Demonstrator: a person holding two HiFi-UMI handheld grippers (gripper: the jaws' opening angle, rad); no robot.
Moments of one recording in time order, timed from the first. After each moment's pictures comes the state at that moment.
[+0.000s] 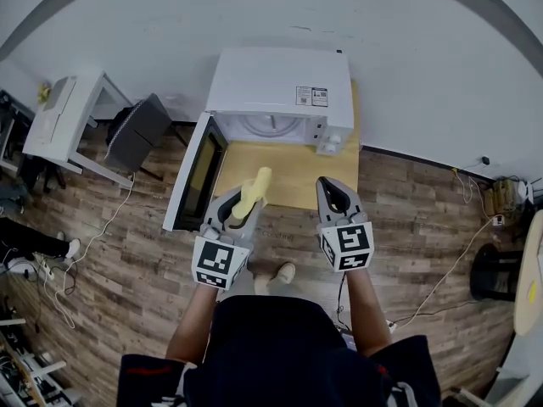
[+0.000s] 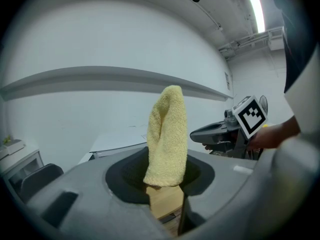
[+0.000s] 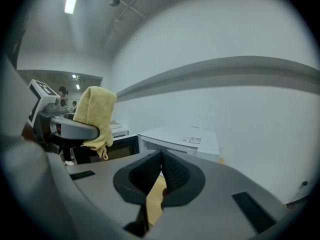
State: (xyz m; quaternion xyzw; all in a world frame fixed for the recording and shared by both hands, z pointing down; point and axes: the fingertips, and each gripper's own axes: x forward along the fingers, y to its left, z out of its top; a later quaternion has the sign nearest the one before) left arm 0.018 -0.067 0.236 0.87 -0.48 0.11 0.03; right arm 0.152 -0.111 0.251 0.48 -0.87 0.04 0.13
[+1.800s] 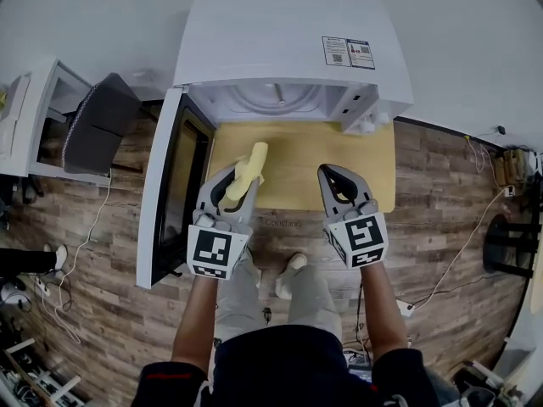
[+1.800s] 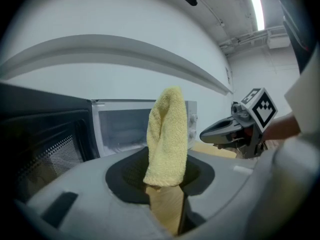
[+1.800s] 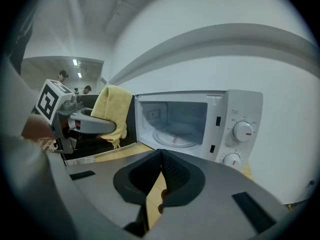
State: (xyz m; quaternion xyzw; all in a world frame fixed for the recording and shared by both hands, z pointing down) left arm -0.034 -0.182 0.421 0.87 -0.47 0.12 0.04; right arm 0.100 -0.189 0.435 0.46 -0.86 0.05 0.19
